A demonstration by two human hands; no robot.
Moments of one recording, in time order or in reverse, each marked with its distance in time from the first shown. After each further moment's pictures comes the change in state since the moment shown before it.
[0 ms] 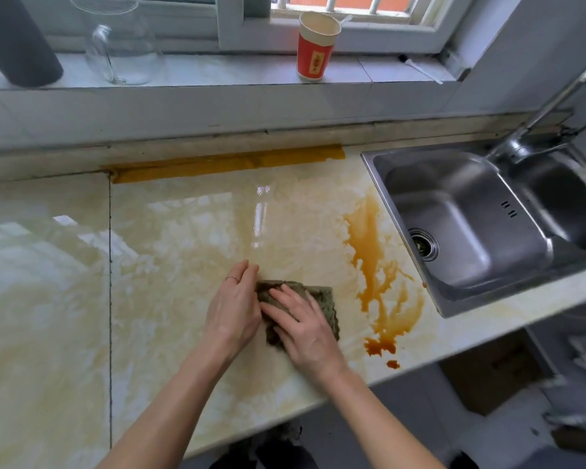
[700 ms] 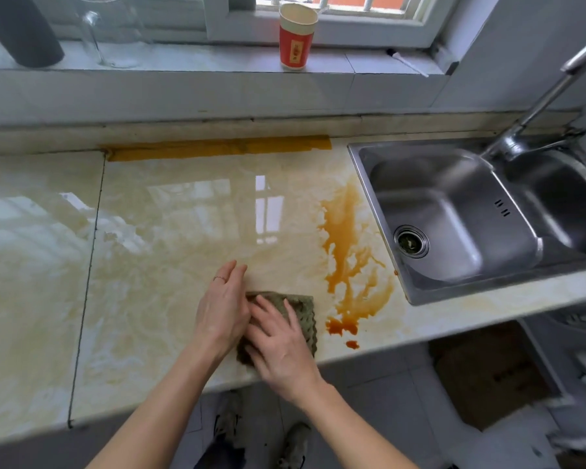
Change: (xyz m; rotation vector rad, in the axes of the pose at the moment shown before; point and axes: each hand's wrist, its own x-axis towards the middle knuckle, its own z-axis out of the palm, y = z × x) left_hand -0.044 0.044 0.039 0.011 0.087 -0.127; right_hand -0.062 0.000 -0.015 0.027 -0.098 -0.130
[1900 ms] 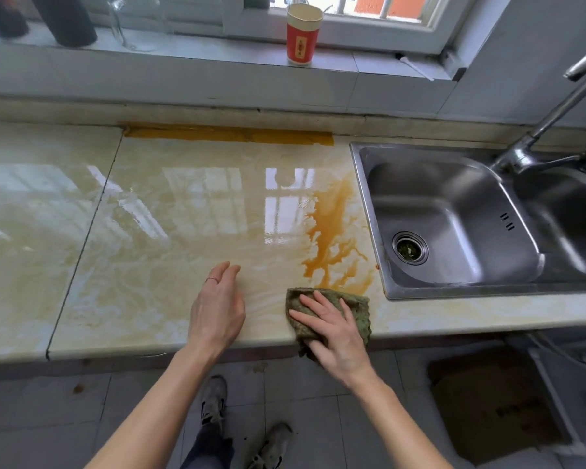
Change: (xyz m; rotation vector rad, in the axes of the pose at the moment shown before) left_hand -0.055 0.036 0.036 -0.032 0.135 -0.097; right_hand -0.080 0.104 -0.071 0.173 -0.018 0.072
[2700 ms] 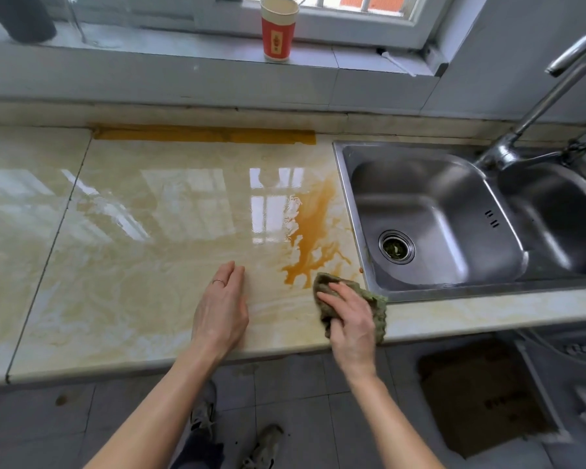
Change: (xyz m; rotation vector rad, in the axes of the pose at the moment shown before) left_hand 0.017 0.028 0.024 0.051 -0.045 0.070; right_hand 0.011 0.028 -0.021 -0.046 0.450 0.232
